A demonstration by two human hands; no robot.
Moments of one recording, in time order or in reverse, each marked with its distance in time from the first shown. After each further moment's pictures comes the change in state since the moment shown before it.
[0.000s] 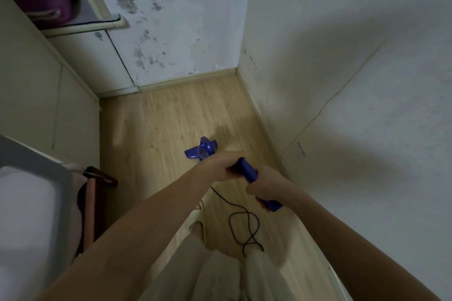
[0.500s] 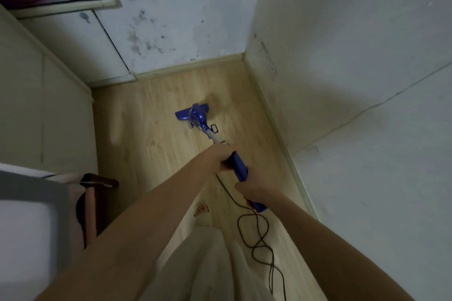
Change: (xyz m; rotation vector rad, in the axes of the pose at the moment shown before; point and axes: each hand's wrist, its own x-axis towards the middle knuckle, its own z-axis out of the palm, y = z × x) left_hand 0.096 0.102 -0.083 0.032 0.112 0.015; right_hand 0.145 -0.085 0.022 0.117 0.017 0.036
